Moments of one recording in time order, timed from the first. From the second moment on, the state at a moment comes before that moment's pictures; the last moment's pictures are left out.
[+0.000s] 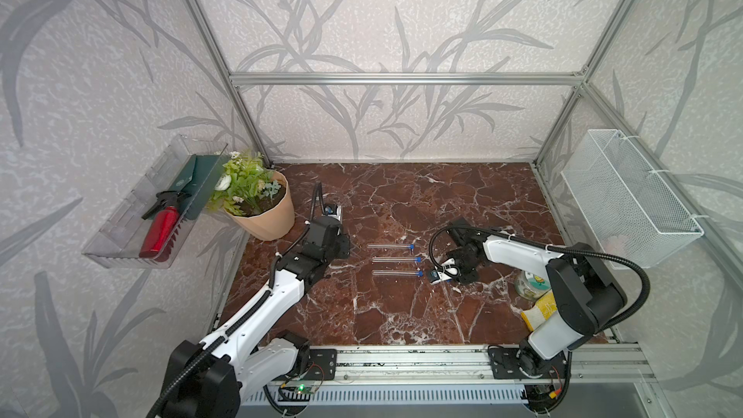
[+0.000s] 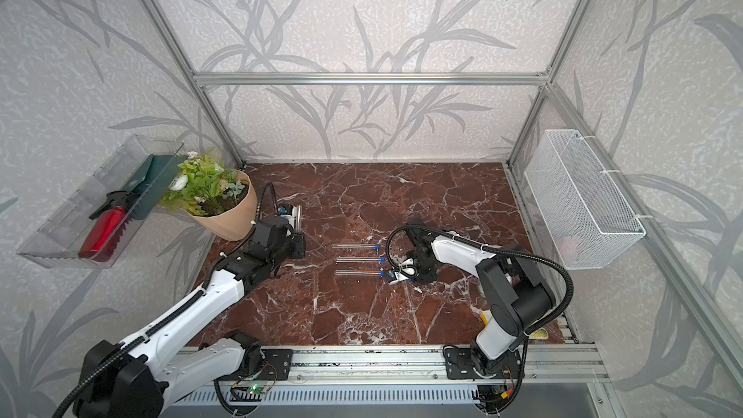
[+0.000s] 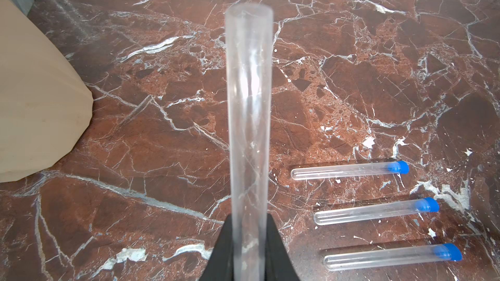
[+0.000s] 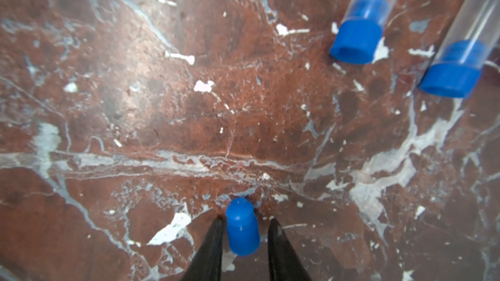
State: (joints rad) left arm -0.38 1.05 0.68 -0.34 -0.18 -0.25; right arm 0.53 1.64 0.89 -0.68 -0.17 -1.36
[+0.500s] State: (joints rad) left arm -0.38 1.01 0.65 -0.35 -0.18 -0.24; right arm 0.53 1.65 0.91 -0.69 -0.17 -1.34
